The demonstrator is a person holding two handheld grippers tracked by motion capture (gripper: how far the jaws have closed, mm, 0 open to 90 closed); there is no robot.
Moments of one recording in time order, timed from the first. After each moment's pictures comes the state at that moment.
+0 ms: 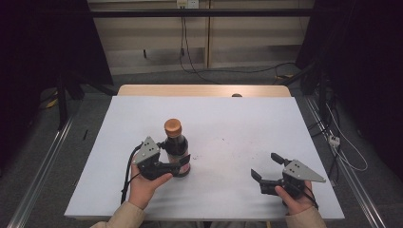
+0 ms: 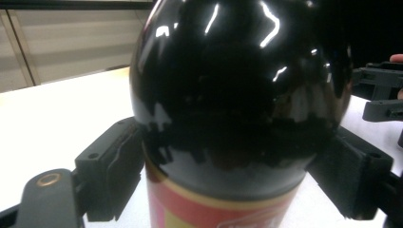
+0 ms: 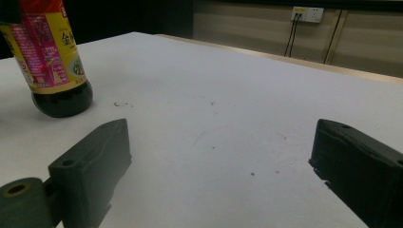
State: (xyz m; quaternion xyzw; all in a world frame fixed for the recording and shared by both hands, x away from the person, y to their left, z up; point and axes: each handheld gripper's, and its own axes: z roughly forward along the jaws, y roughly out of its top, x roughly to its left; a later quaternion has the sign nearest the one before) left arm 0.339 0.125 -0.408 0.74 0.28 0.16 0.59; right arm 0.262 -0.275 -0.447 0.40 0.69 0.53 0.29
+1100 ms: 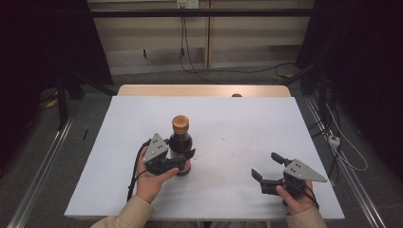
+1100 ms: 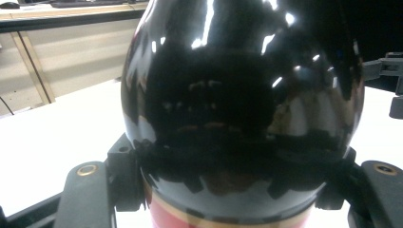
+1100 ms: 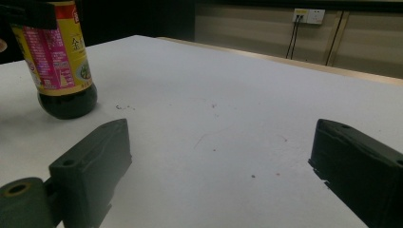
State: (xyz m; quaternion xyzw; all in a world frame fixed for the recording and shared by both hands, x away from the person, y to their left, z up) left arm 0.349 0.107 -0.405 0.75 0.25 0.19 0.58; right arm 0.262 -0.277 -0.446 0.40 0.69 0.54 0.28
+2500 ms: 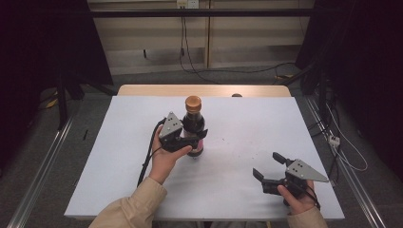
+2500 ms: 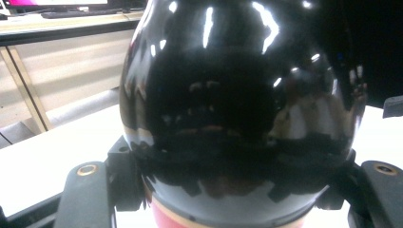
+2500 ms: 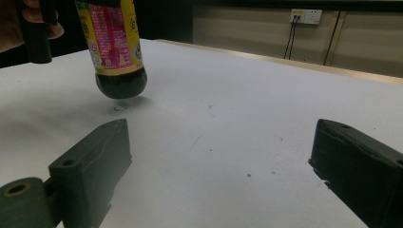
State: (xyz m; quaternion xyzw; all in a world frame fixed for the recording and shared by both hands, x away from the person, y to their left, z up) left arm 0.404 0.068 -0.393 0.75 0.24 0.18 0.59; right arm 0.261 -0.281 -0.446 0.40 0.68 0.54 0.28
